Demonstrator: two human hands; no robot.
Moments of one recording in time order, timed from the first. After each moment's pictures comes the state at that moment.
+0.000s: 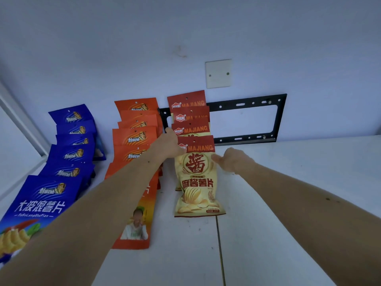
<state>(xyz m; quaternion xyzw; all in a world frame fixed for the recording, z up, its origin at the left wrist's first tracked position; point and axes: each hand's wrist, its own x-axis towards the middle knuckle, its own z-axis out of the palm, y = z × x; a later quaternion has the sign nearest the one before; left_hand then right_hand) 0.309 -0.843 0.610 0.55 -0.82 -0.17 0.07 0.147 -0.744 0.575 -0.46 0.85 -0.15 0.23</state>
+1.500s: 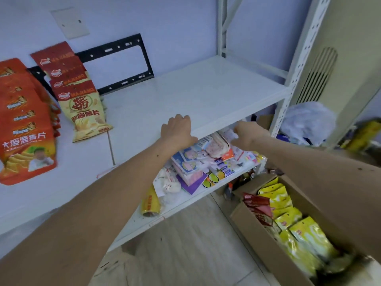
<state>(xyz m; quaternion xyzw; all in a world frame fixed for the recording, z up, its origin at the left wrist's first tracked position) 0.175 -0.415 0.530 0.29 -0.96 -0.03 -0.03 0.043 -0.257 0.502 -0.36 0.92 -0.08 0.13</state>
